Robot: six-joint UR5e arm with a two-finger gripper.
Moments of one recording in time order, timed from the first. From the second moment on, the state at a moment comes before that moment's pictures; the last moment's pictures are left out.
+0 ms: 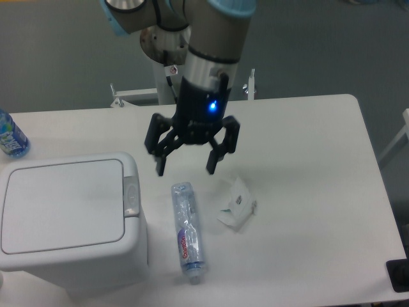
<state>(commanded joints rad) 2.39 -1.75 -1.49 -1.03 1.10 -0.02</state>
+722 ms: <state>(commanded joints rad) 2.36 -1.78 -1.50 -1.03 1.10 -0.02</state>
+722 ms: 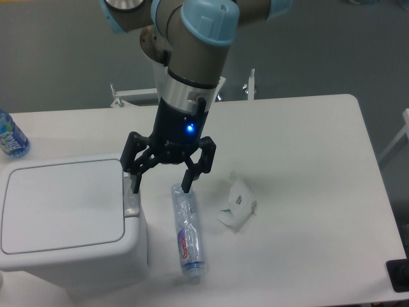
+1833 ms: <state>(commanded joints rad) 2.36 -1.80 -1.52 -1.02 1.11 -0.01</state>
